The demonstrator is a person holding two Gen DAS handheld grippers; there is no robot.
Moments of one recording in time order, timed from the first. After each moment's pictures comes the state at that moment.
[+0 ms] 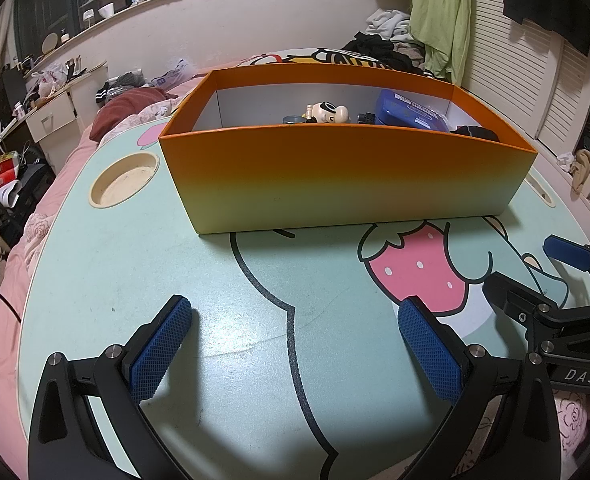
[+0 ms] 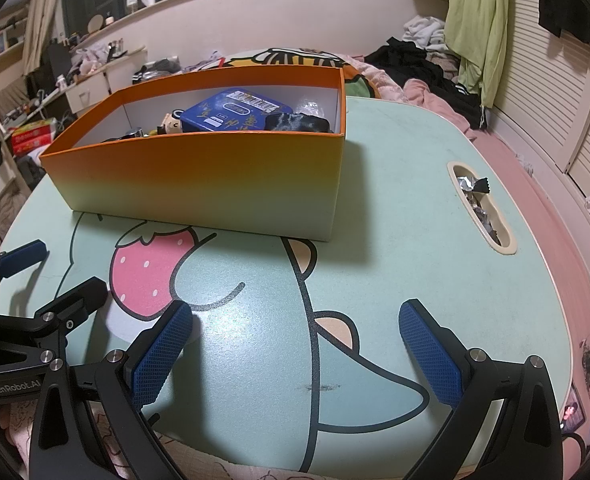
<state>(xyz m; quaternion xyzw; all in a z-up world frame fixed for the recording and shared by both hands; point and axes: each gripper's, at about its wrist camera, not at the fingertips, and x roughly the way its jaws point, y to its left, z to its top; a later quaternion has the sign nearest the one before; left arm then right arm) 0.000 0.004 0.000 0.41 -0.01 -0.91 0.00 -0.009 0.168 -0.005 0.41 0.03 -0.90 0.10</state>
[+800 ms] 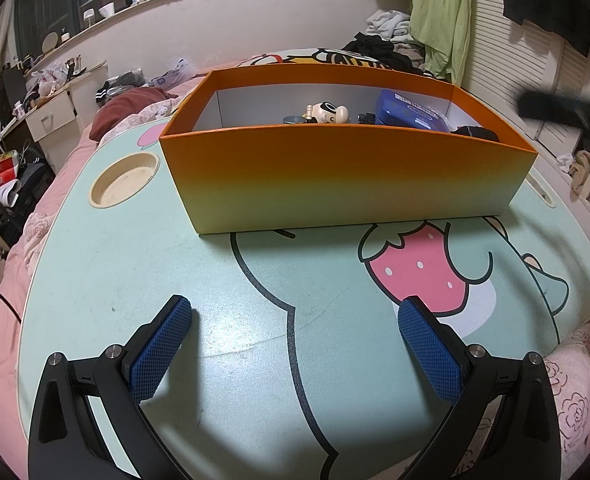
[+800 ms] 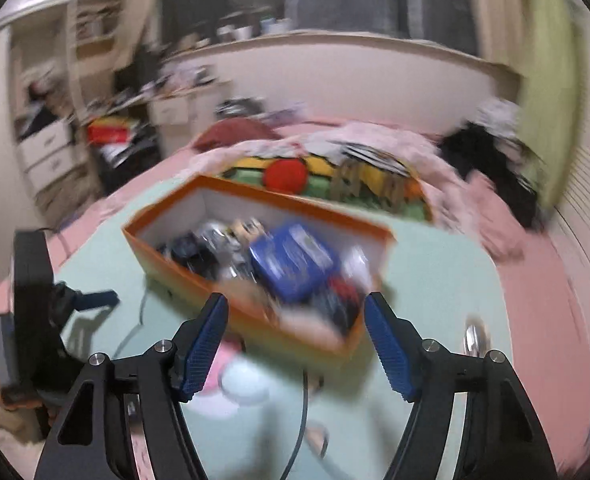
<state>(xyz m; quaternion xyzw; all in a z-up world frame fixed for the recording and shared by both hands) 0.001 0.007 -0.001 0.41 -0.01 -0.91 0.00 -0.080 0.140 0.088 0.35 0.13 -0.88 0.30</state>
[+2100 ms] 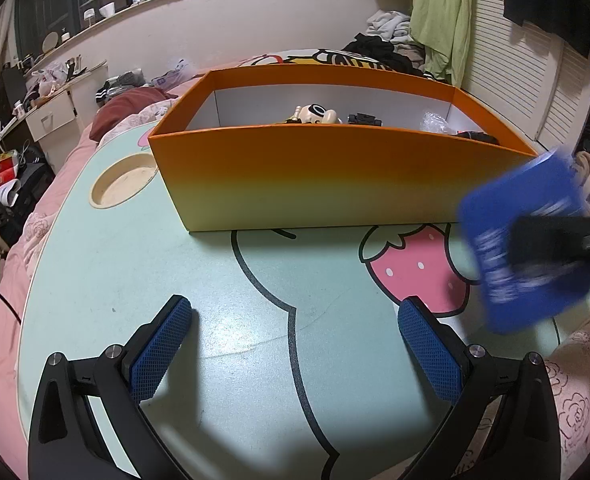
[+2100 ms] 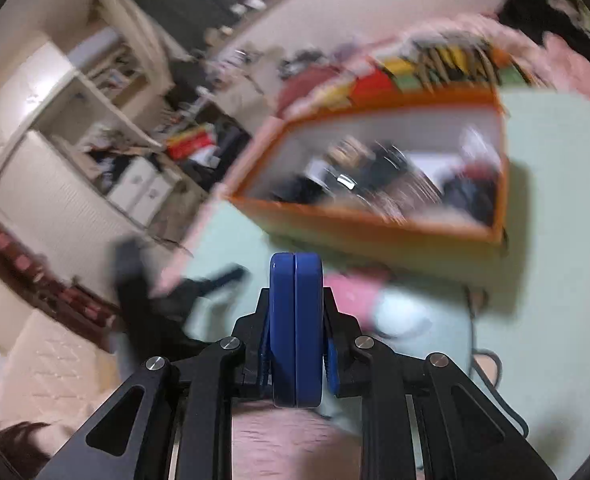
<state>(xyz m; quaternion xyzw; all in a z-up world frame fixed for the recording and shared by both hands) 0.001 0.011 0.002 0.41 -0.01 -0.91 0.00 -0.036 0.171 0.021 0.47 -0.13 -0.79 0.37</state>
